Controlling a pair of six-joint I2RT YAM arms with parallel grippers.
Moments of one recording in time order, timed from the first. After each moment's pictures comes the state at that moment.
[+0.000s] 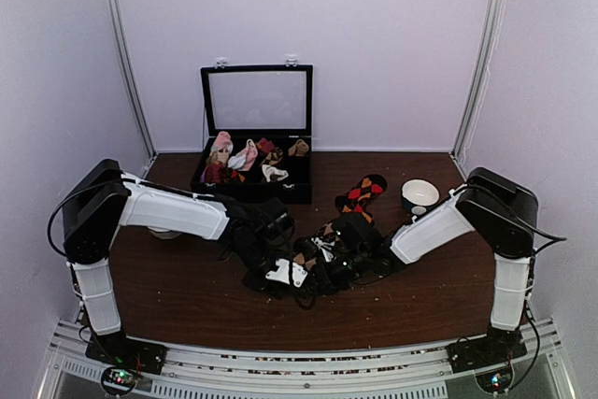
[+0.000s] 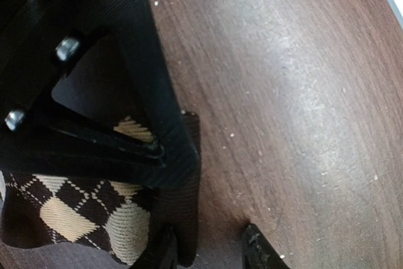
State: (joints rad) left arm -0.96 1.91 1.20 -0.57 0.26 1.06; right arm 0.88 1.98 0.92 0.28 -0.68 0.76
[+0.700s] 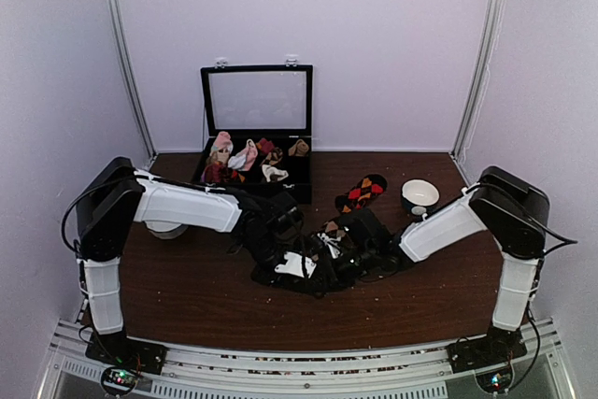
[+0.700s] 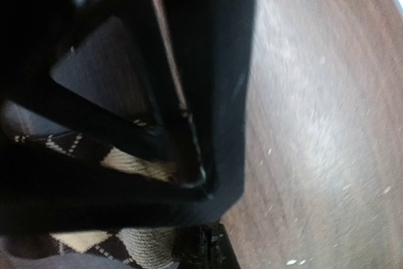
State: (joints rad) left arm -0.95 1.99 1.32 -0.65 0.27 1.02; right arm 0.87 1.93 0.88 0.28 -0.67 0.72
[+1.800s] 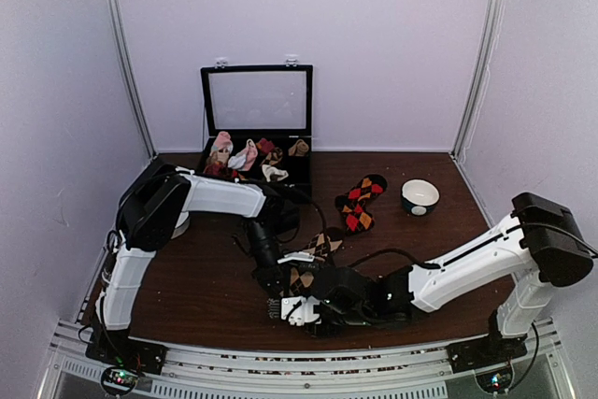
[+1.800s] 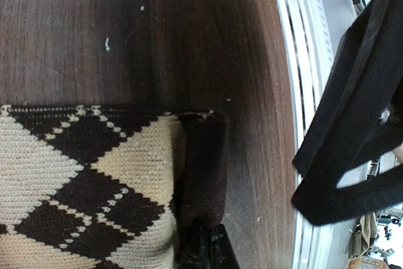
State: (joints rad) left arm -0.85 2.30 1.65 -1.21 0.76 0.87; right arm 1.35 1.71 0.84 0.14 0.20 -0.42
